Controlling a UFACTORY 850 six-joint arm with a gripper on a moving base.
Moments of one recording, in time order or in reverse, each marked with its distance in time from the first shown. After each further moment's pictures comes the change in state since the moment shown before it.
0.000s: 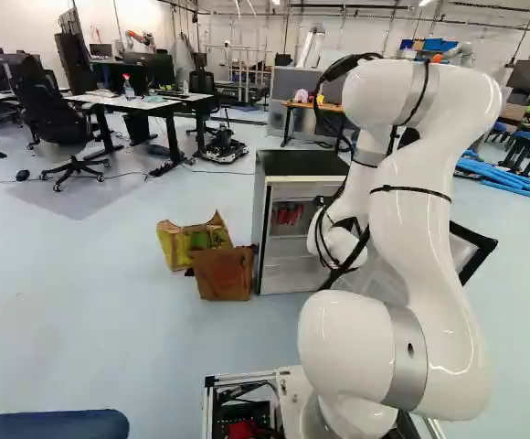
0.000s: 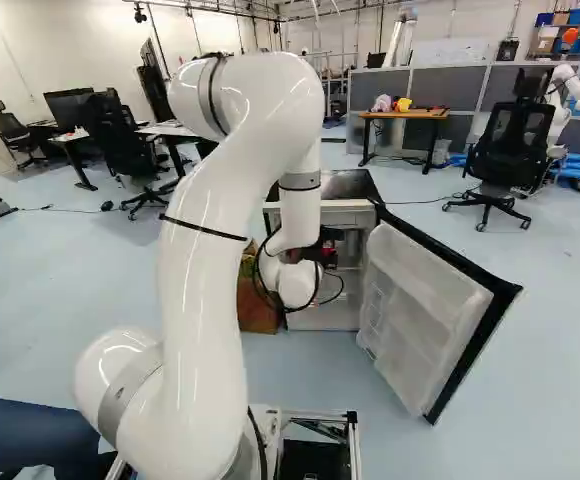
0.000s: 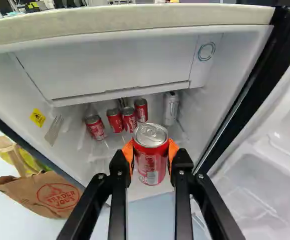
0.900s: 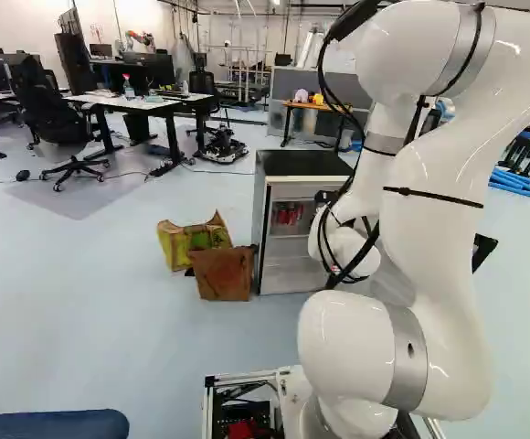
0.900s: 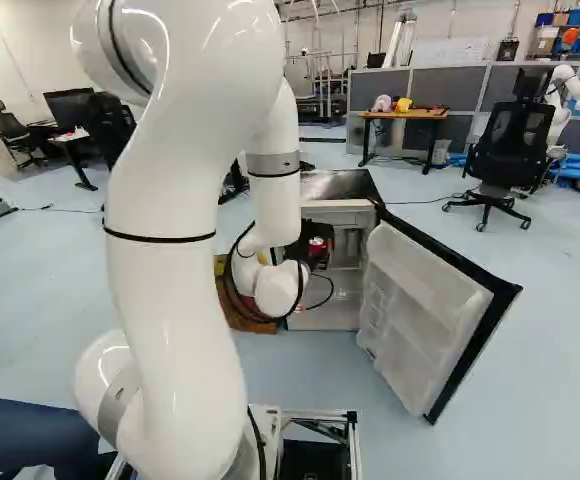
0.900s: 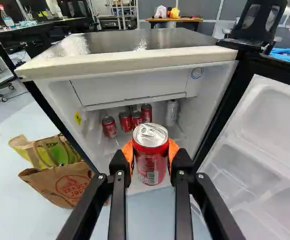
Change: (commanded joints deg) arm 0.5 15.2 13.3 0.0 0.0 0.0
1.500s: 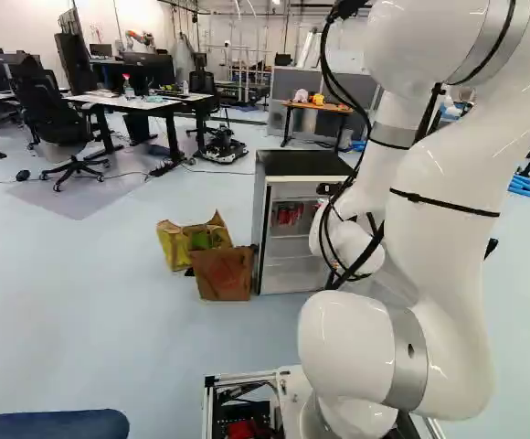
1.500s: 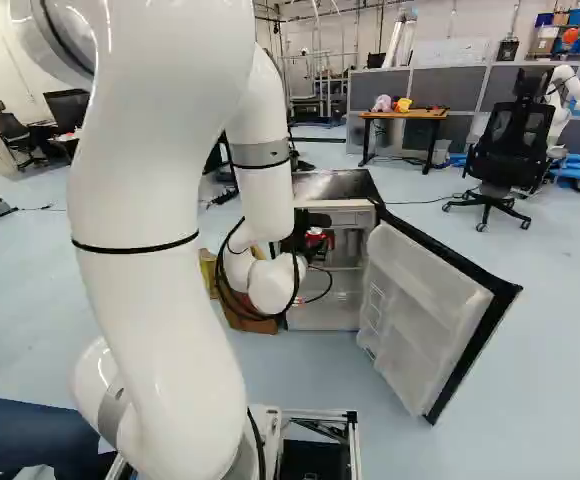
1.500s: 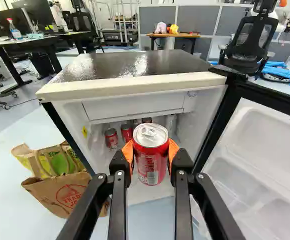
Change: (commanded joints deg) arm 0.1 6.2 2.1 0.0 0.0 0.0
